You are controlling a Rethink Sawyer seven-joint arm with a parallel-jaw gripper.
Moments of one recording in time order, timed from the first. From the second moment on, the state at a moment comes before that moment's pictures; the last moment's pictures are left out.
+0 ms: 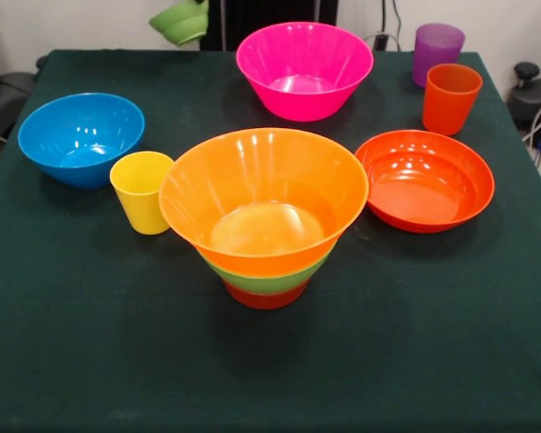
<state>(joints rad) -1.41 -0.58 0.53 2.25 -0.64 0.61 2.03</state>
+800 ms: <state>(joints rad) -1.38 -0.73 0.70 2.30 -0.43 0.76 2.03</state>
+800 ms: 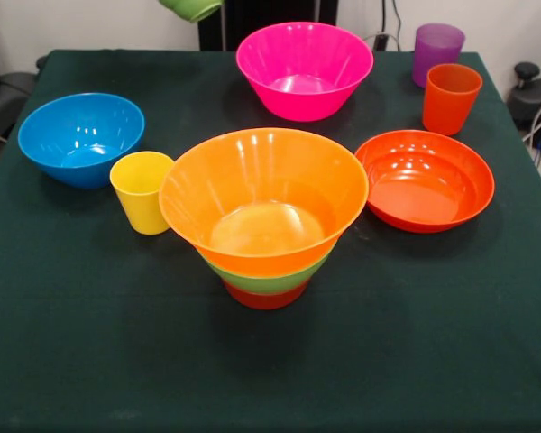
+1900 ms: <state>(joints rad) -1.00 -0.87 0.57 2.08 -0.41 0.81 2.03</state>
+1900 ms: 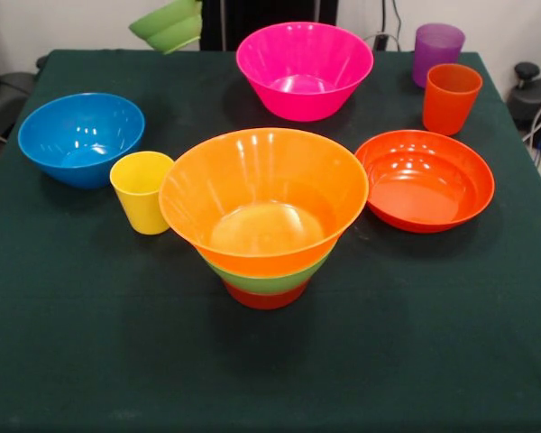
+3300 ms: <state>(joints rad) -0.77 -0.84 0.48 1.74 -0.31 1.02 2.03</state>
